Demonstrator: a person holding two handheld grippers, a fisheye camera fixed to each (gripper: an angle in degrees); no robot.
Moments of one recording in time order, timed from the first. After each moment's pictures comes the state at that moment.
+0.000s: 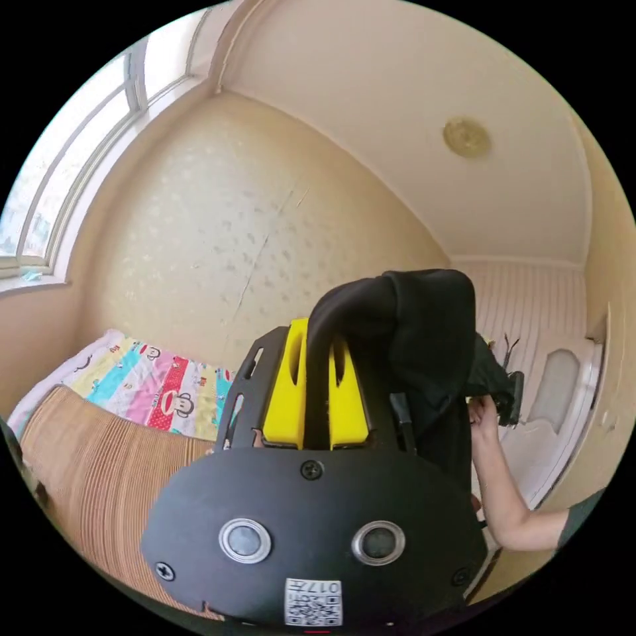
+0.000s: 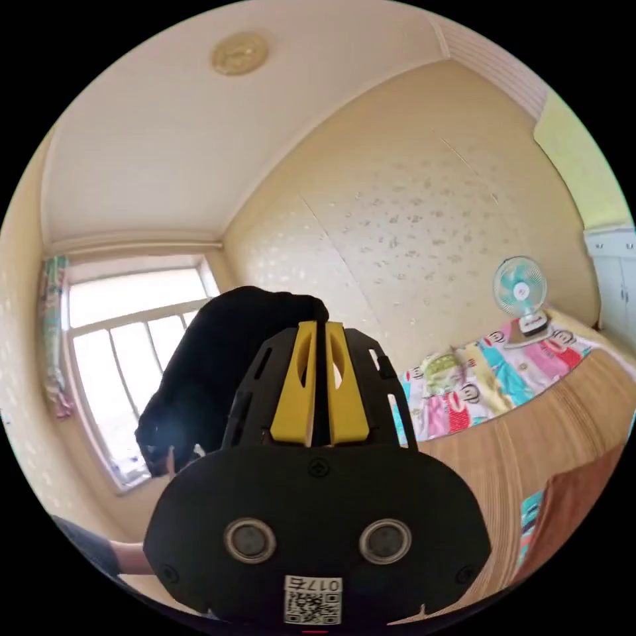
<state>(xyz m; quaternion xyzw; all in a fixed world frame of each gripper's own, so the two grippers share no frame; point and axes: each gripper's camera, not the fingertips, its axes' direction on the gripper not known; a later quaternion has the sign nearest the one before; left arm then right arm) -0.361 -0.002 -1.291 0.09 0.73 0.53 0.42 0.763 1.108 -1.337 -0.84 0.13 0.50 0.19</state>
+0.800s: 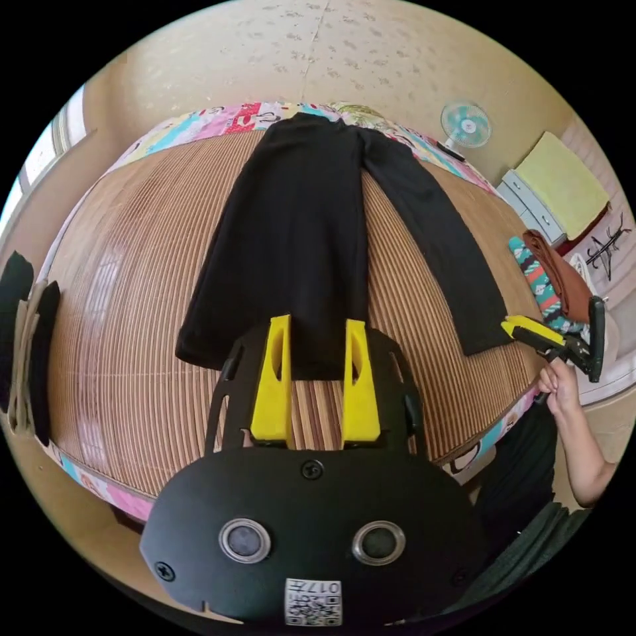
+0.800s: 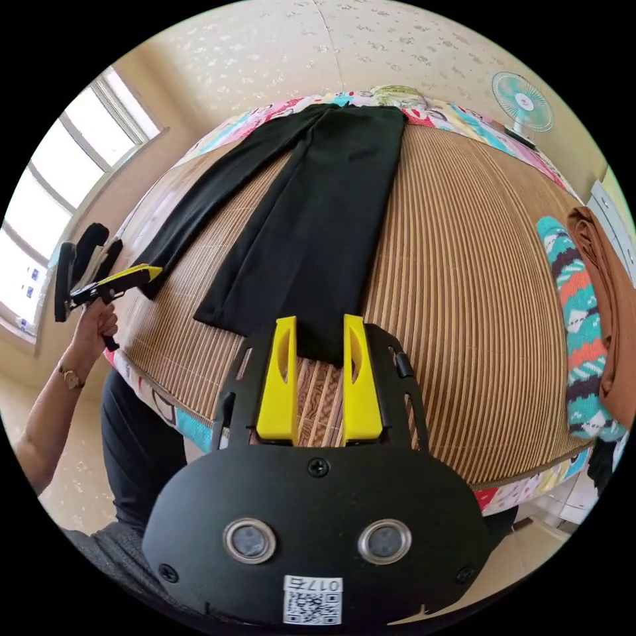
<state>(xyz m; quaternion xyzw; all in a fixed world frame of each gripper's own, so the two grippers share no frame) -0.370 0.167 -0.610 -0.03 0.30 0.79 0.53 0.512 0.615 -1.615 -0.89 -0.13 0.31 -0.29</state>
